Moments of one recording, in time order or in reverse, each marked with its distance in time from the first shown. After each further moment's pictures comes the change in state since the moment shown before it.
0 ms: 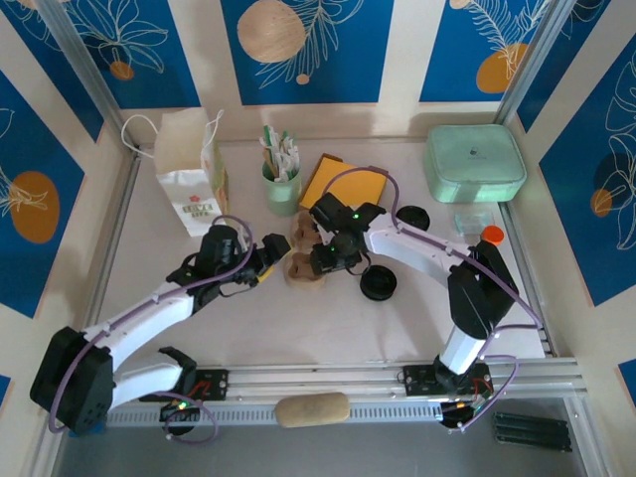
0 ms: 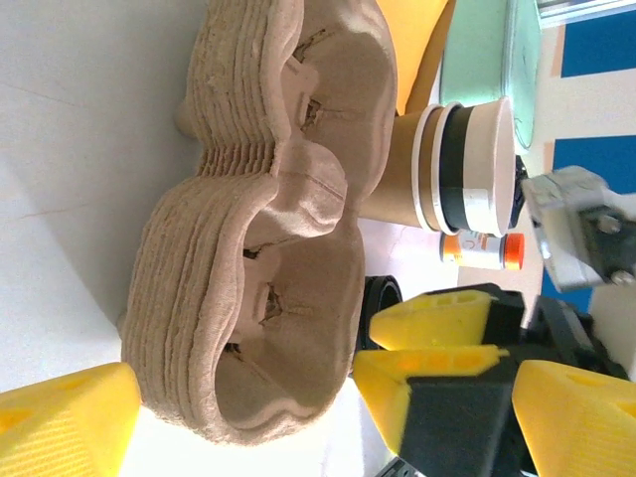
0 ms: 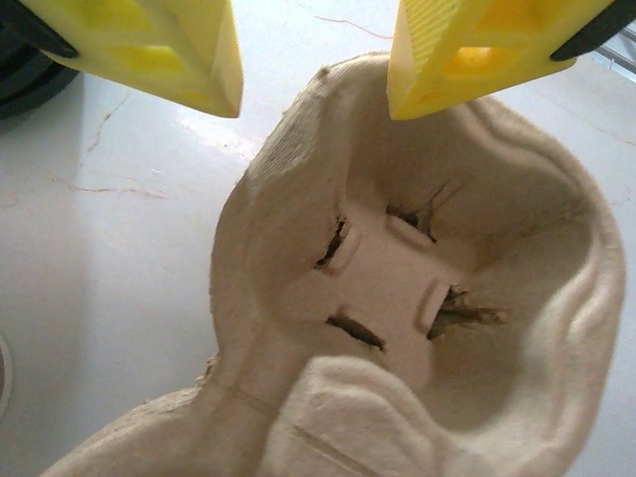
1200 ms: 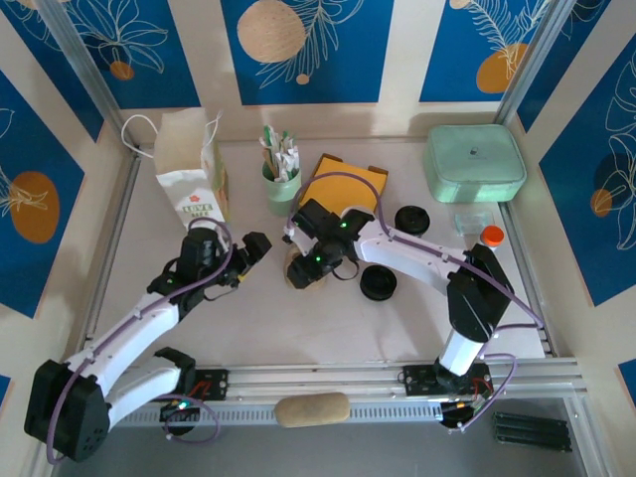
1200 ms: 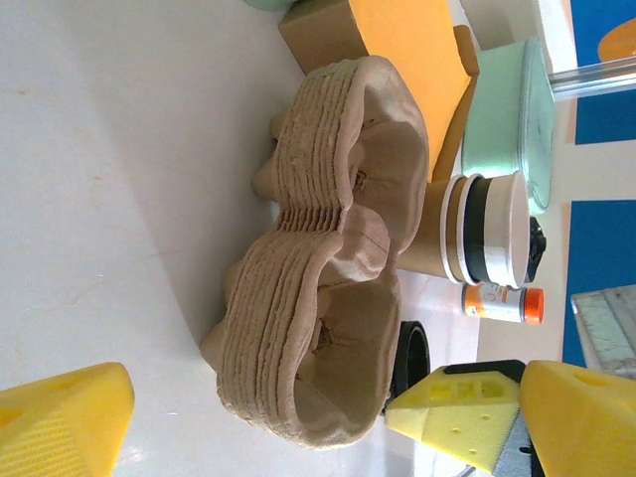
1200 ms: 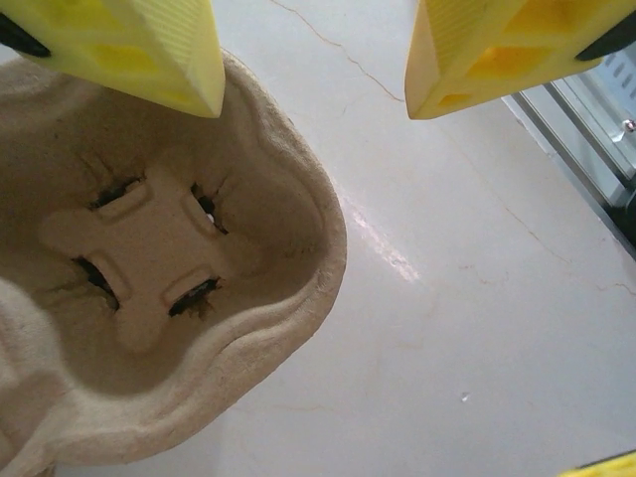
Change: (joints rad) left arm 0.122 -0.145 -0.023 -0.140 -0.042 0.053; right arm 0.105 0.014 0.040 0.059 -0.117 -0.237
